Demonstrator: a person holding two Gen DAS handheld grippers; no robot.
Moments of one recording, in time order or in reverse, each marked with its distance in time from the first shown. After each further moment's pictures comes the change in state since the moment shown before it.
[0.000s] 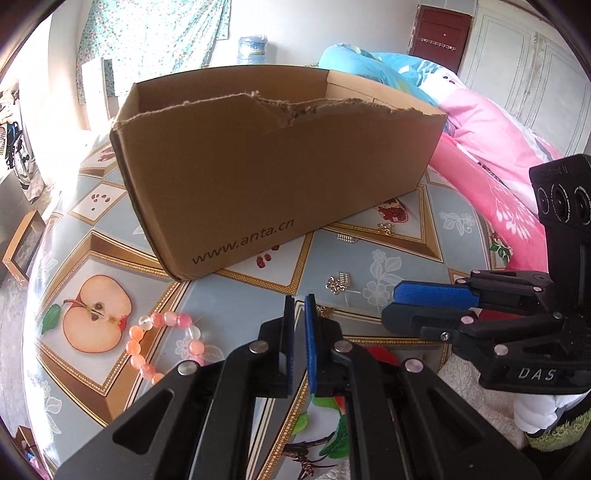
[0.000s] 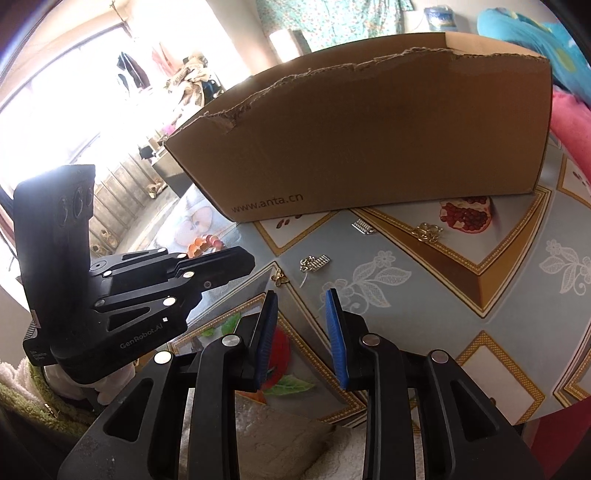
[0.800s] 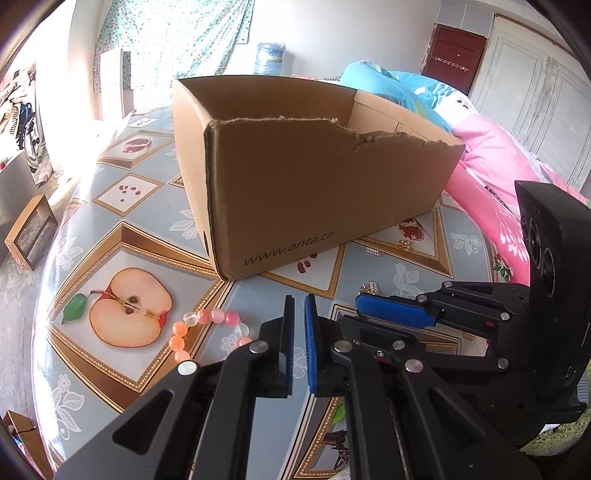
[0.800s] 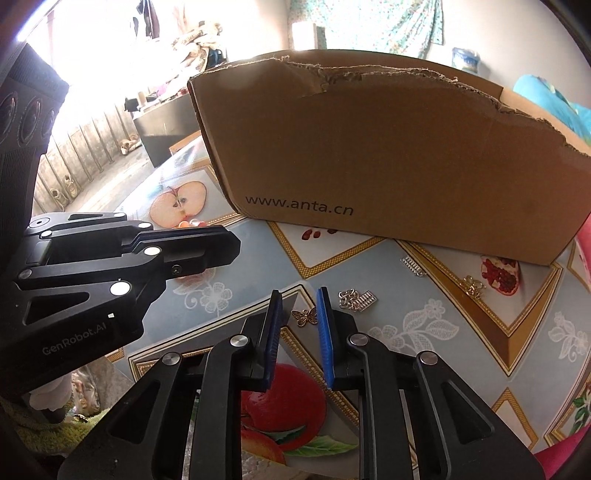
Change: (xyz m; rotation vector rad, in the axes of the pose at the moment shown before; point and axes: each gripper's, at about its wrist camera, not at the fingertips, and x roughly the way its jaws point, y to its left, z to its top) left arm -0.012 0.030 -0.002 -0.076 -0.037 -0.010; right arm 0.044 0.073 0.002 -0.236 0.006 -0.232
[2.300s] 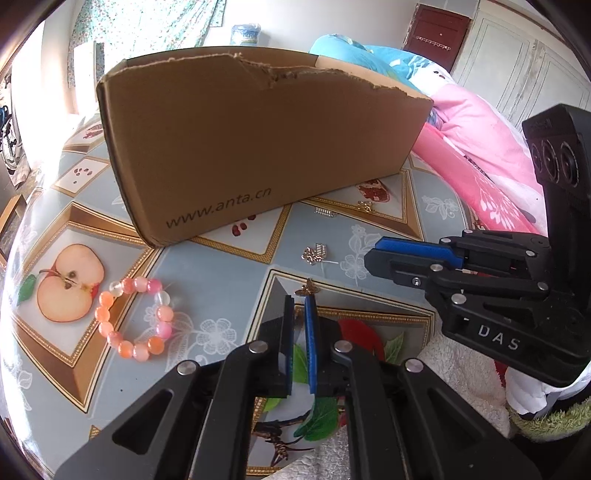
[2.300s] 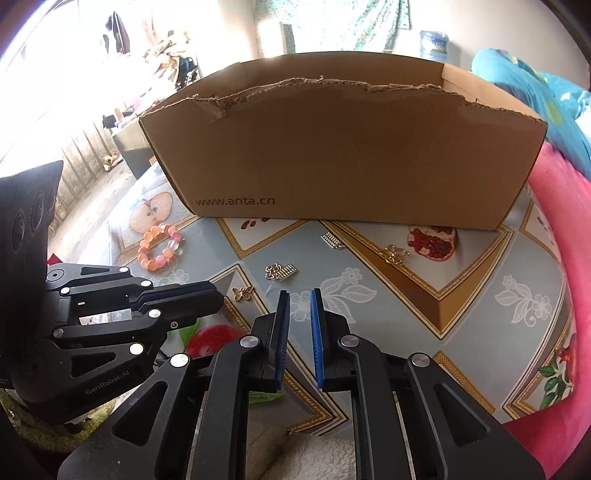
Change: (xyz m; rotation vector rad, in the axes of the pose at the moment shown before) left arm 0.025 -0.035 -0.015 0.040 0.088 -0.076; right arm -0.012 -0.024 0.002 0.129 0.028 -0.030
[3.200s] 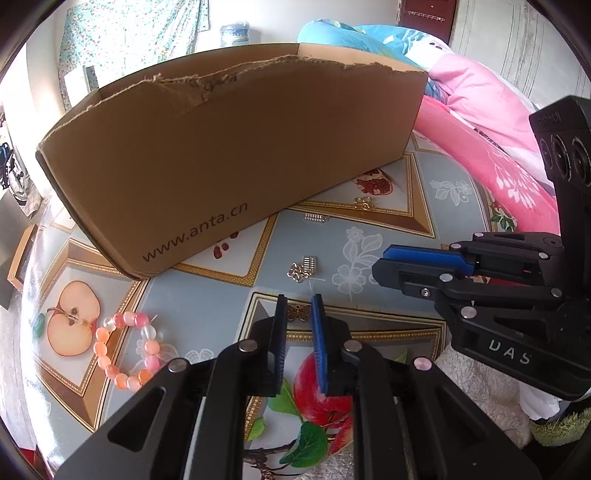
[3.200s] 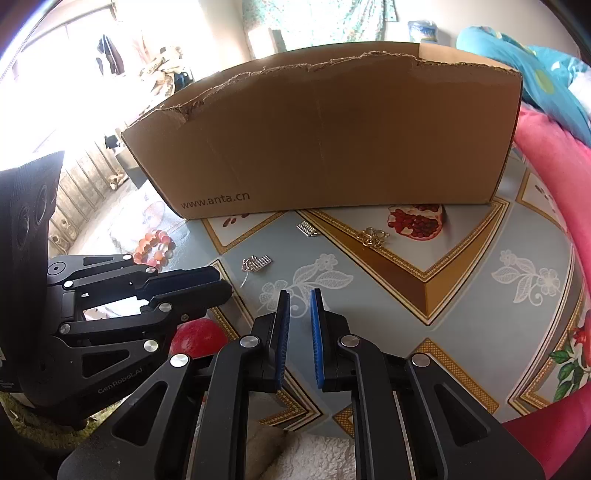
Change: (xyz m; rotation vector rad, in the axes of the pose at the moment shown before) left arm 0.016 -0.030 0.014 0.113 0.043 0.120; right arm 0.007 -0.047 -0.019 0.075 -0.020 0.064
